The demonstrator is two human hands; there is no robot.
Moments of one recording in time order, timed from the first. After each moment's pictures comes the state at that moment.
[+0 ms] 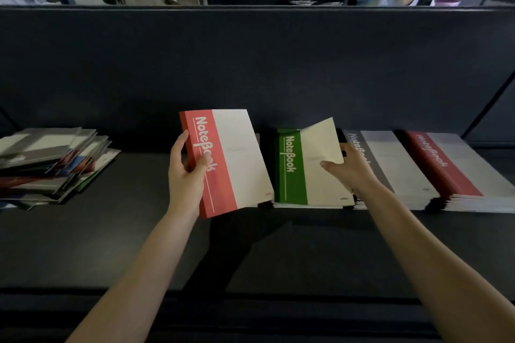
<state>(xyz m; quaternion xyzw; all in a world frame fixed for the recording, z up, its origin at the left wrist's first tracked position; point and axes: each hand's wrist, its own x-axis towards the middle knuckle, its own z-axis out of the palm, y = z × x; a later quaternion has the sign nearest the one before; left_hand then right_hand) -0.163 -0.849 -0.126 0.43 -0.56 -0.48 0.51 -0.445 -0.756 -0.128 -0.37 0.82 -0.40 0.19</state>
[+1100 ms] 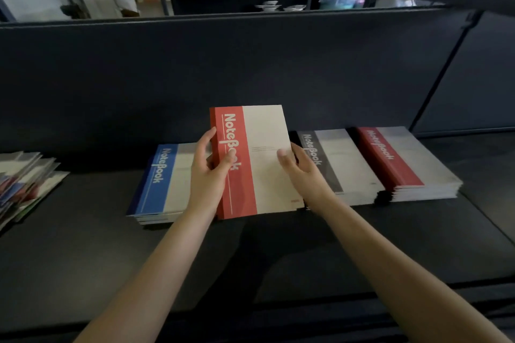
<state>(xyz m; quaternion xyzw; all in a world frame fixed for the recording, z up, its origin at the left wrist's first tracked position) -0.277 -0.800 -0.105 0.35 -0.62 -0.53 0.45 -0.435 -0.718 -0.116 -0.41 0.69 -0.51 0.30</state>
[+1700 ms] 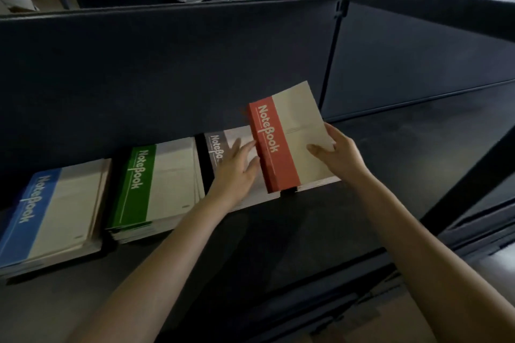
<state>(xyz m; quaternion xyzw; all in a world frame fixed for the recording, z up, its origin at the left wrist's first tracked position) -0.465 -0.728 -0.129 0.28 -0.87 -0.37 0.18 -0.631 -0.585 -0.108 -0.30 0.80 -0.50 0.13</state>
